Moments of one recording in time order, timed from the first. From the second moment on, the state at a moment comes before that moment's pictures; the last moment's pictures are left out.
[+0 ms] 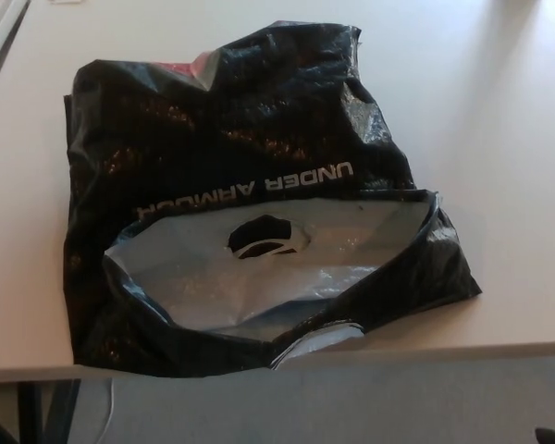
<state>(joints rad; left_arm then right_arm) 0.51 0.23 0.07 0.10 0.06 -0.14 -0.04 0.34 -0.33 -0.06 0.19 -0.11 -0.10 0.06</state>
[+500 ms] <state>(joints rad) 0.61 0.17 0.15 -0.23 0.06 -0.37 -0.01 0.40 -0.35 -0.12 -0.10 -0.19 -0.29 -0.01</state>
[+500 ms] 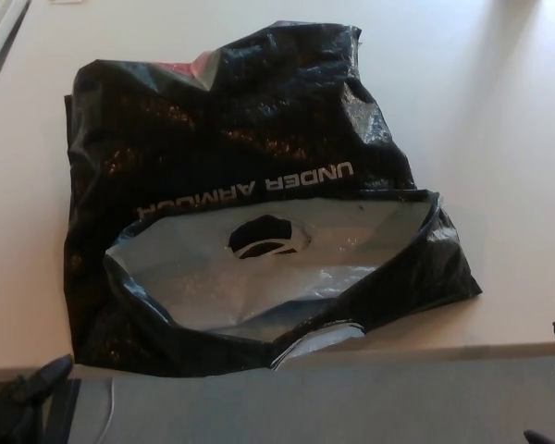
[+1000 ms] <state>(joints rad) 0.59 0.16 0.21 -0.22 0.10 -0.54 0.02 0.49 -0.35 -0.14 -0.25 -0.39 -0.40 -0.14</state>
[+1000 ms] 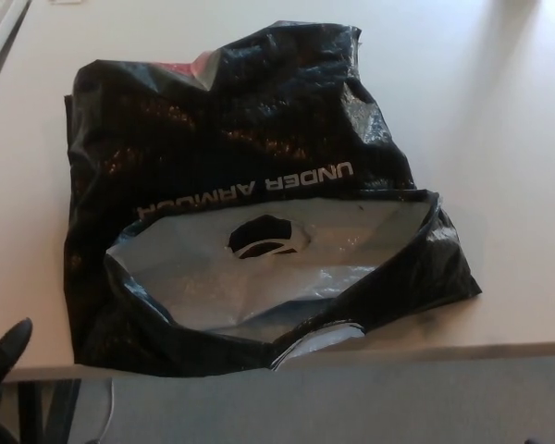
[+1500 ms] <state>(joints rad) 0.24 0.39 0.28 0.12 0.23 -0.53 0.08 0.37 -0.38 -0.15 -0.28 -0.63 -0.39 -0.25</state>
